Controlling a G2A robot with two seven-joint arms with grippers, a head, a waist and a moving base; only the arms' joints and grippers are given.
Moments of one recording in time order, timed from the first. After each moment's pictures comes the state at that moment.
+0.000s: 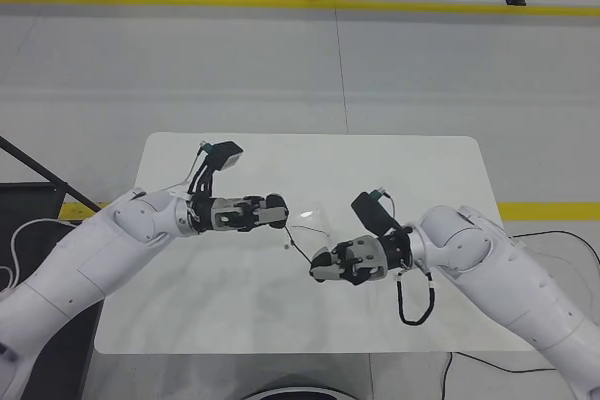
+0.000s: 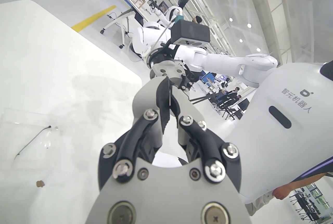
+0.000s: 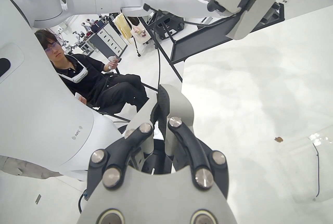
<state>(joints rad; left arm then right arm) 0.51 -0.80 -0.48 -1.32 -0.72 -1.01 -0.81 -0.55 -0.90 0.55 -1.49 0.27 -1.01 0.81</state>
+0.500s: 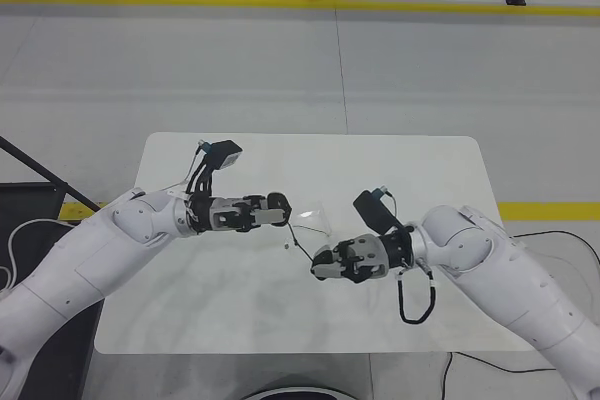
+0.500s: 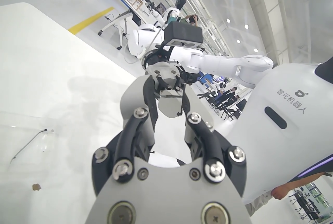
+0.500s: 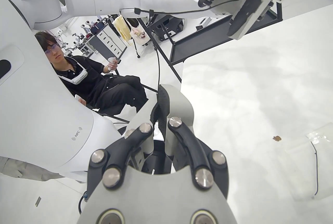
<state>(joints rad) 0.51 -0.79 -0.48 -1.34 -0.74 -1.01 -0.81 -0.56 -0.90 0.55 -1.48 0.27 -1.01 0.81</state>
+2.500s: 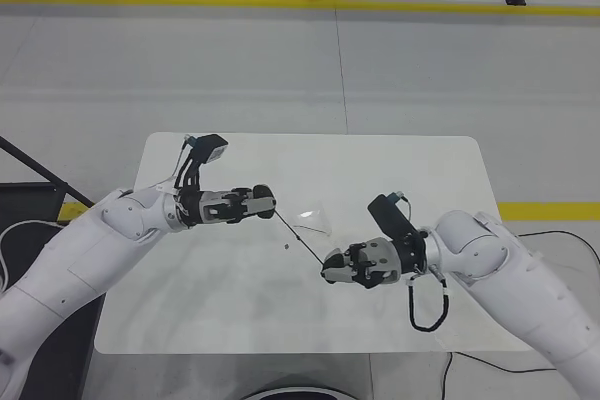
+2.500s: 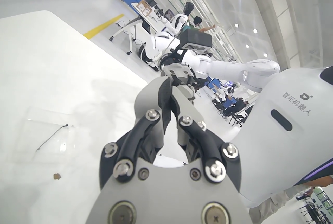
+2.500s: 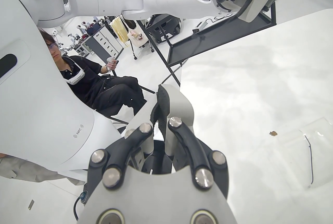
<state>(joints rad) 0.55 -0.79 -0.56 -1.30 -0.70 -1.01 -0.81 -0.64 -0.84 0.66 -1.56 0.24 -1.01 0.81</state>
